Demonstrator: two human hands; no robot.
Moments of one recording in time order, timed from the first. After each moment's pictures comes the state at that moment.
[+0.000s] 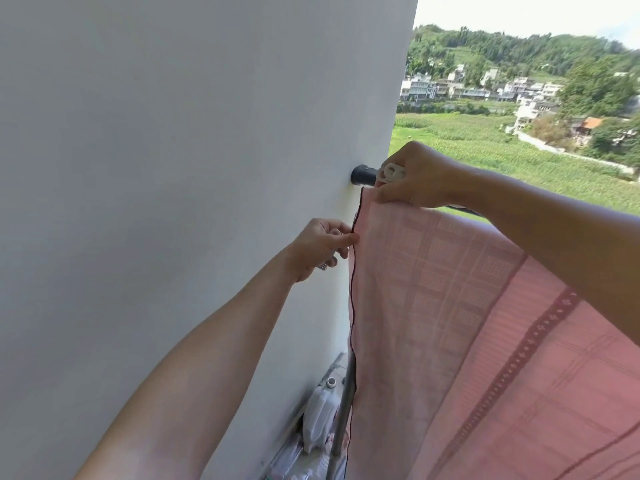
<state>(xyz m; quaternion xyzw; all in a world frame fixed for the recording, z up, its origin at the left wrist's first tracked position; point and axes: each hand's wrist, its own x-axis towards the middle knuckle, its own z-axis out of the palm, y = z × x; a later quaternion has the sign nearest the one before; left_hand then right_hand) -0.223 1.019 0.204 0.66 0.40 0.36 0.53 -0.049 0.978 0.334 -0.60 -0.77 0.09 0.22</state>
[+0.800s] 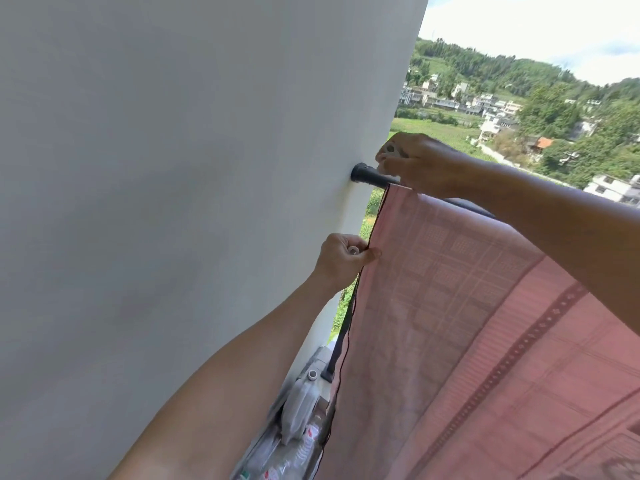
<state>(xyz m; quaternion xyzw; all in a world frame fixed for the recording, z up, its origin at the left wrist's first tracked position) -0.216 1.017 0.149 0.62 0.35 0.50 0.50 -0.110 0.969 0.349 -0.62 -0.76 0.03 0.19</state>
